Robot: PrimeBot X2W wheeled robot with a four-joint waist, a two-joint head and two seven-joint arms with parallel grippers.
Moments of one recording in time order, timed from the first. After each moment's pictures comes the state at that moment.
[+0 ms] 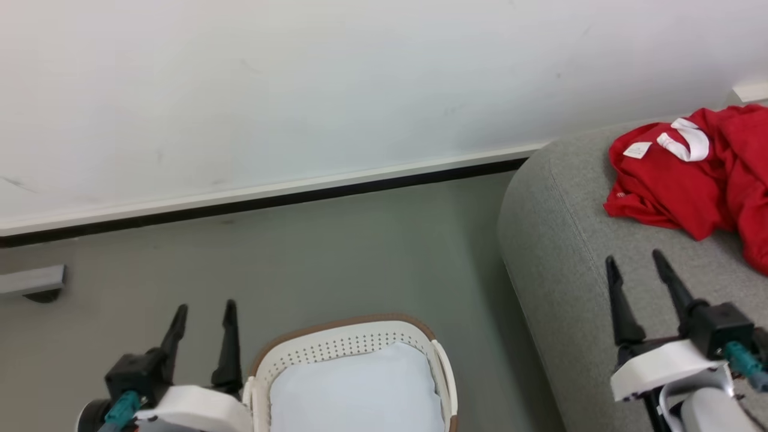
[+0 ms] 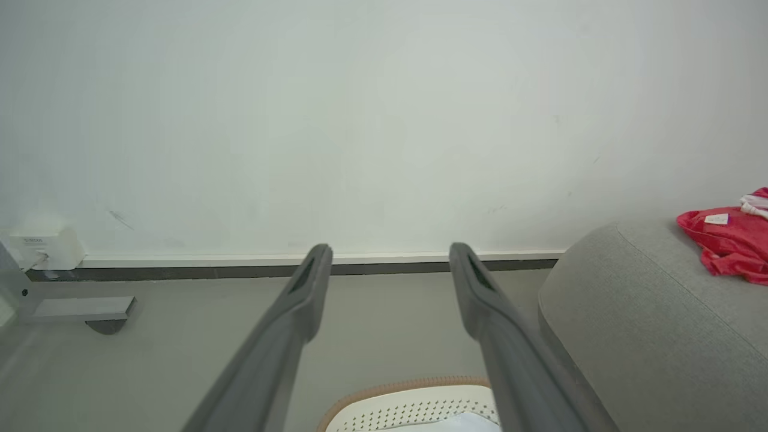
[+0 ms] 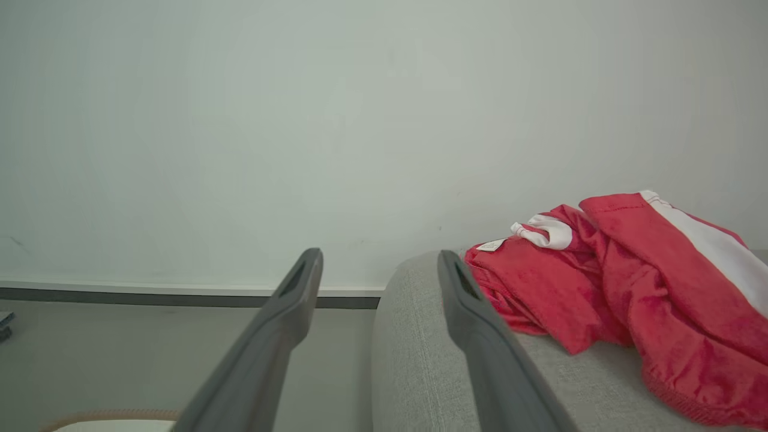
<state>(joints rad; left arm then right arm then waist) -0.15 0.33 -0.35 0.14 -0.49 0.28 -0.26 -0.33 -0.11 0.06 0.45 0.17 0.13 -0.26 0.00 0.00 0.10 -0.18</state>
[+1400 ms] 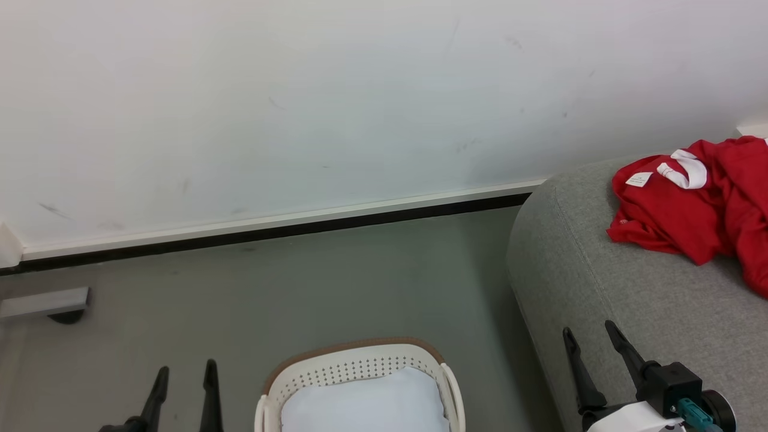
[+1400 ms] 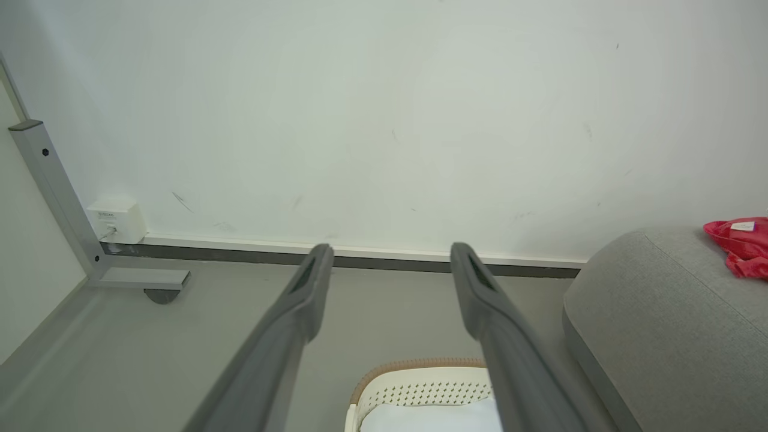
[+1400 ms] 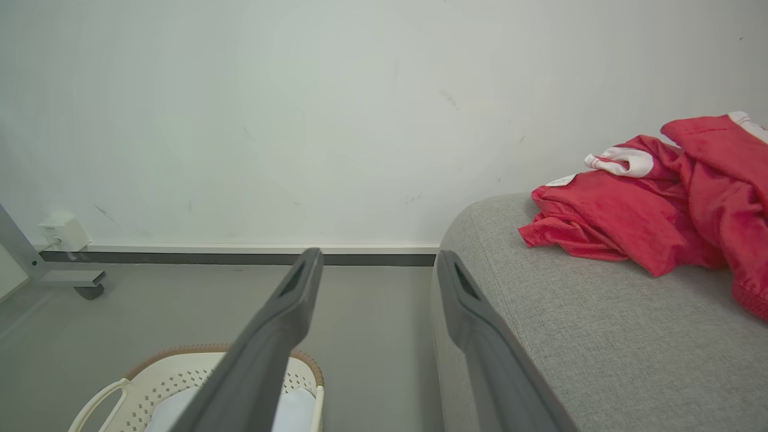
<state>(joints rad) 0.06 0.06 0.05 0.17 -0.18 -0.03 -0.26 -0.19 -0.05 0.14 0.48 0.19 0.13 -0.26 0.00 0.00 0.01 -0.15</state>
